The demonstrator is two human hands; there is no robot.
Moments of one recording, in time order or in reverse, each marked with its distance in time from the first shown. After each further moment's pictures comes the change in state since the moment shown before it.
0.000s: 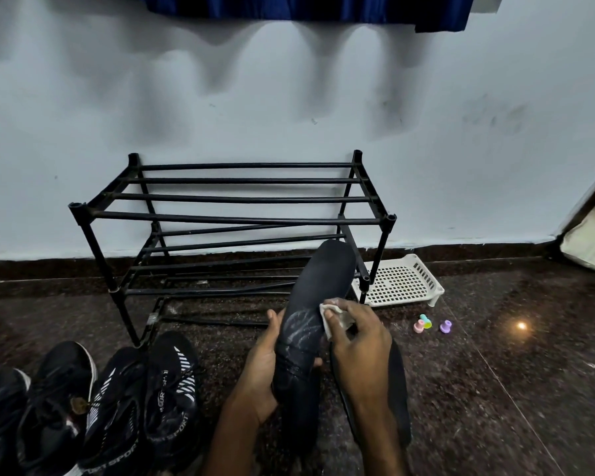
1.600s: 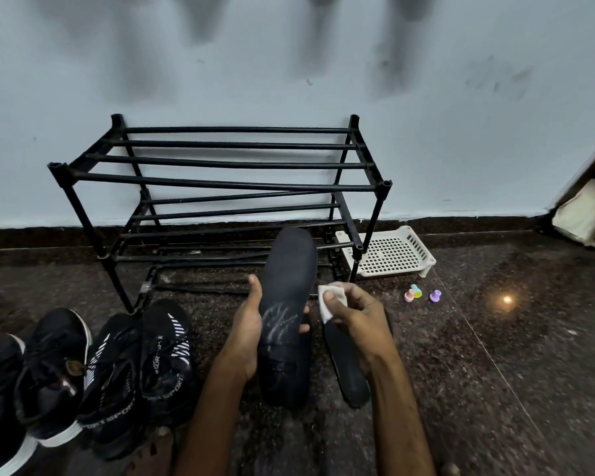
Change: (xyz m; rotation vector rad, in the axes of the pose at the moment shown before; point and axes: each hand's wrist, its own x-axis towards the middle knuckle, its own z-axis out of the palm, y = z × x) left_hand -0.003 0.003 -0.006 0.136 0.180 -0.005; right_hand -0.001 0.027 -0.017 0.613 -0.307 0.563
